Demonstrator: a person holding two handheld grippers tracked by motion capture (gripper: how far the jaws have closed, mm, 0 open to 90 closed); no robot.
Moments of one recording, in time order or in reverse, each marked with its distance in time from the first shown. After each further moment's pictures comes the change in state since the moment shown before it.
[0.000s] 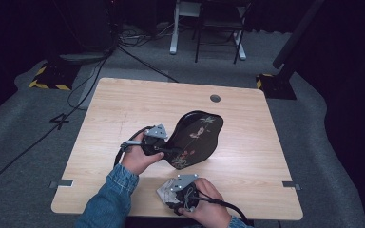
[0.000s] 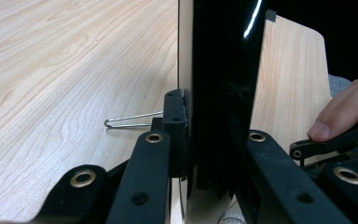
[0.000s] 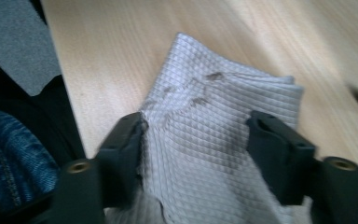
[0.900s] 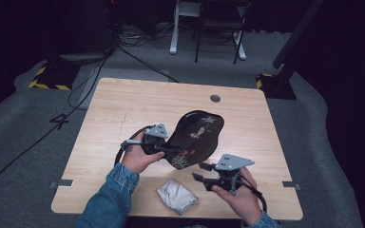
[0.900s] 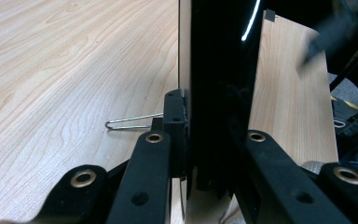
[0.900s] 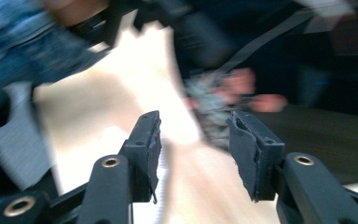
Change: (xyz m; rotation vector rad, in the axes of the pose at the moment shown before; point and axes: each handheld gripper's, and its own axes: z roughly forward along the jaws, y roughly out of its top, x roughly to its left) left arm 0.002 0.001 0.000 -0.002 -0.006 0.012; right arm -0.050 -0.020 -0.096 -0.380 -0.065 0.168
